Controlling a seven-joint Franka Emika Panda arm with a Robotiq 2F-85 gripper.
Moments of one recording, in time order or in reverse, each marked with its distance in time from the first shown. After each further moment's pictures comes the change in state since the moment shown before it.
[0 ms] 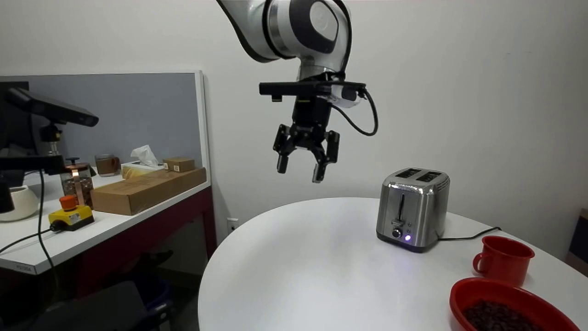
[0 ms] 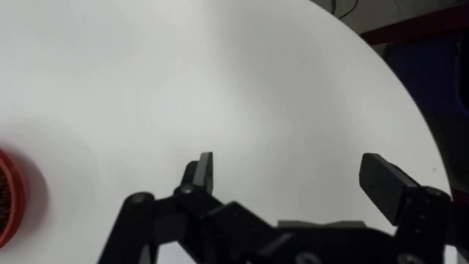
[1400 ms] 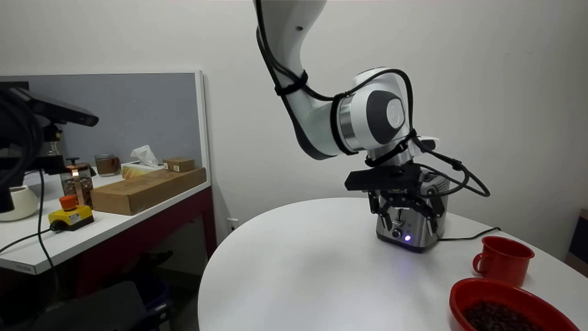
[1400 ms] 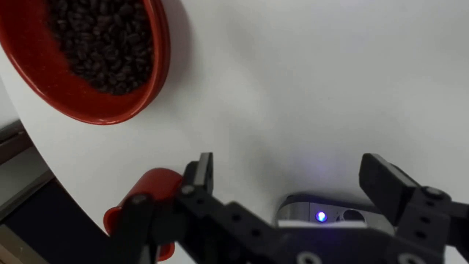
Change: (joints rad) arm -0.033 0.416 -0.213 0.125 -0.347 0.798 0.172
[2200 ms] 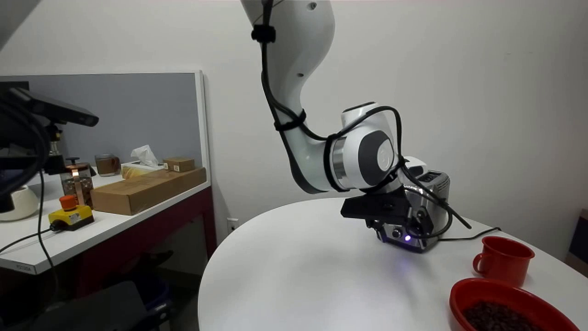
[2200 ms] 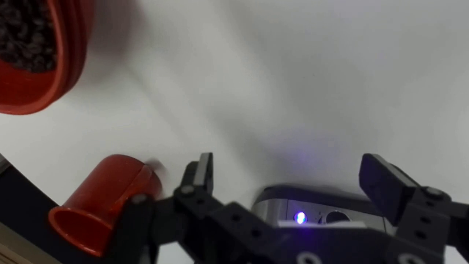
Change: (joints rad) arm 0.077 0.157 -0.067 0.012 0.041 0.278 0.030
